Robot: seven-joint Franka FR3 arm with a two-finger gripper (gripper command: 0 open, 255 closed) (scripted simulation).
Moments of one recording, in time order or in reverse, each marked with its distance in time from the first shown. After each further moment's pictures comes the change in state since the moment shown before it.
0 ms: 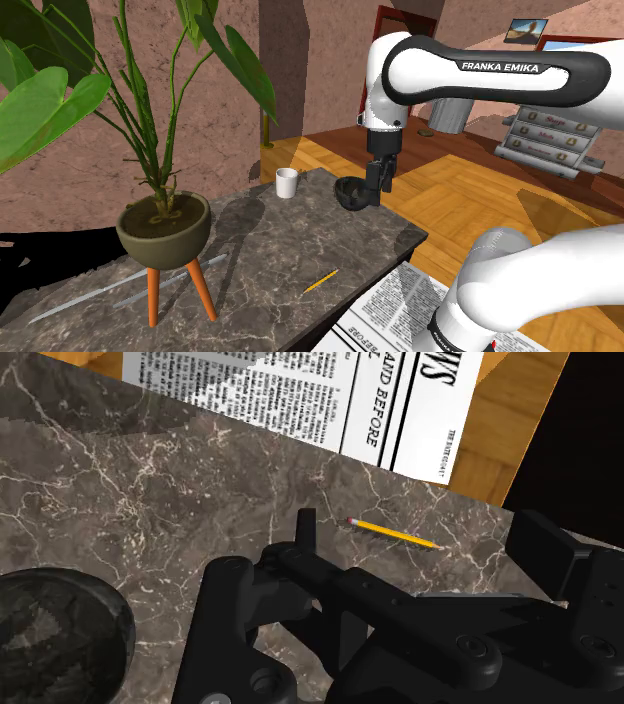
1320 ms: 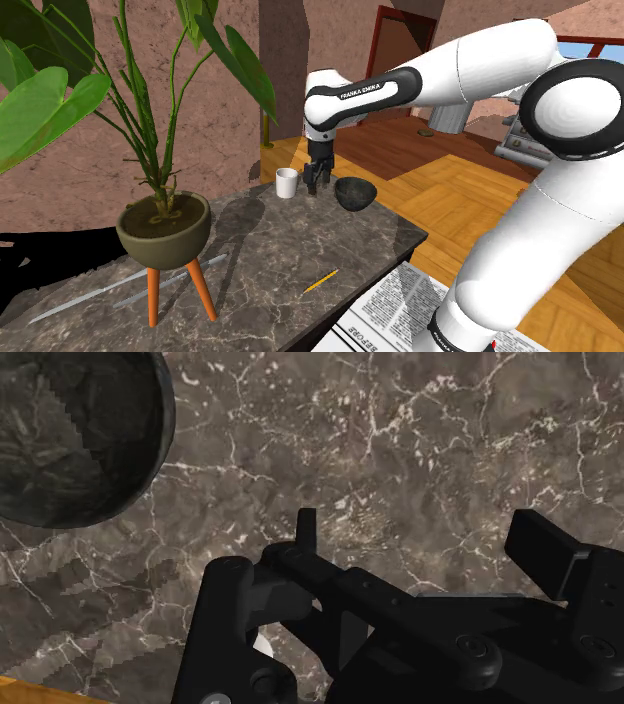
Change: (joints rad) arm -0.029 0.614 -0.012 0.266 -0.088 0.459 -0.065
